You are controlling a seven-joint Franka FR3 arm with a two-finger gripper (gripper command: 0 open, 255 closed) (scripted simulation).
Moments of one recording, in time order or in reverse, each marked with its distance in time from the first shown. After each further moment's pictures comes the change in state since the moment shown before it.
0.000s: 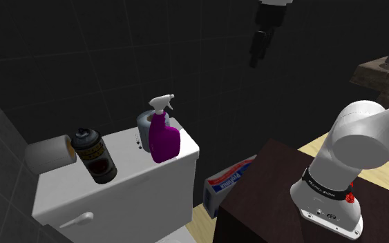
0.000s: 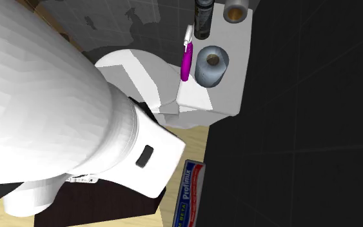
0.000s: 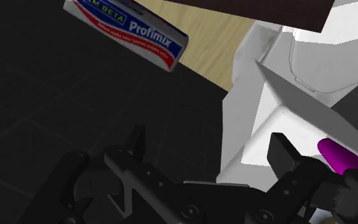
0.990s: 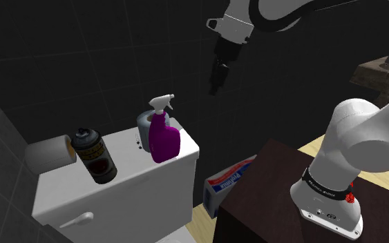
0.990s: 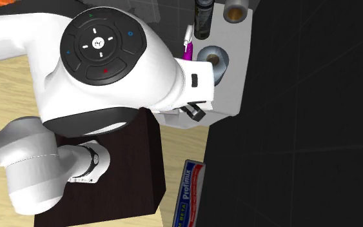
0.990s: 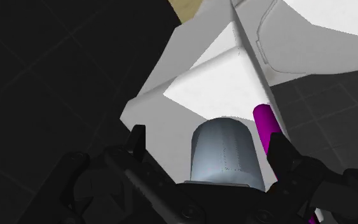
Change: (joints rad) arm 0.240 0.172 -0.023 -0.161 0.139 0.521 -0.339
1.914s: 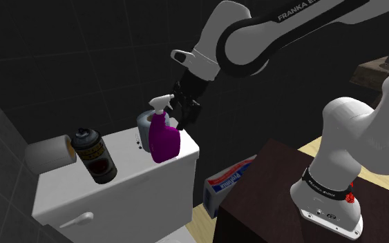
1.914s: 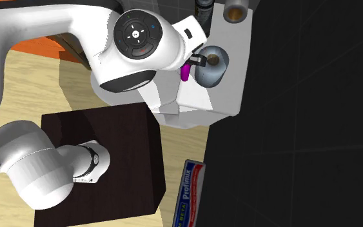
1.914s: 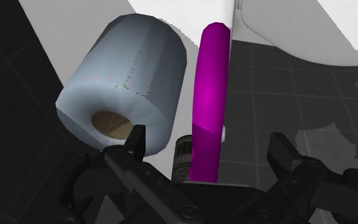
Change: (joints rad) arm 0.335 0.251 -0.047 -0.043 0.260 0.451 -0.465
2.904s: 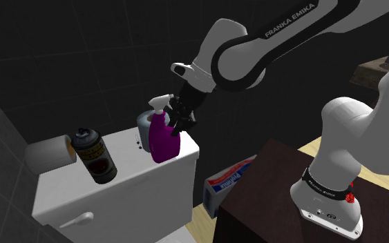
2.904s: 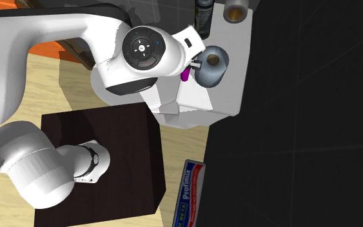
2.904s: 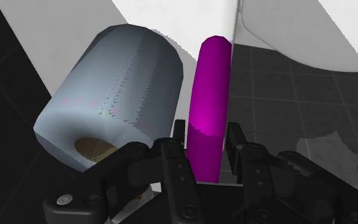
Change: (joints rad) arm 0.040 0.061 -0.023 -0.036 0.066 0.098 -0.074
